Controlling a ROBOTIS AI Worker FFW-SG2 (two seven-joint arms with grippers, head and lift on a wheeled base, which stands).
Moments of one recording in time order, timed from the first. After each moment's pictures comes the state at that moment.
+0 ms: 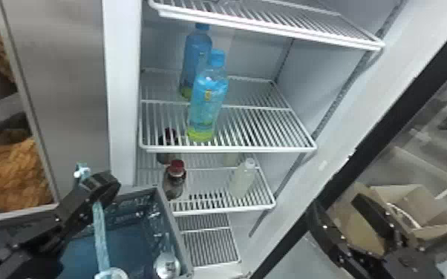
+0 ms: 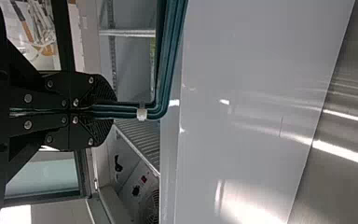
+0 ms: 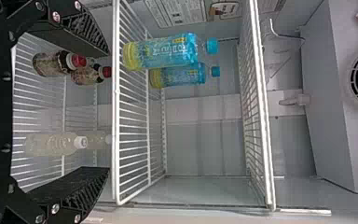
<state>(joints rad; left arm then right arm) 0.33 0.02 0.17 -1.85 1.70 1.02 -0.32 1.09 -0.04 -0.45 -2.63 -0.44 0.13 0.30</state>
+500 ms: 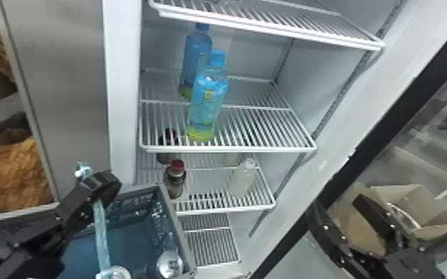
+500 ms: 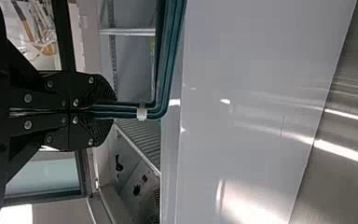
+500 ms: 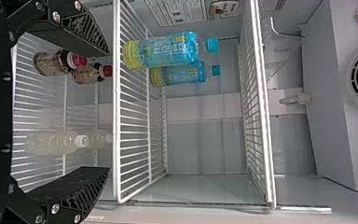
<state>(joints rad) 0.33 0.02 0.17 -1.85 1.70 1.02 -0.32 1.09 -0.03 -0.45 -2.63 -0.44 0.13 0.30</state>
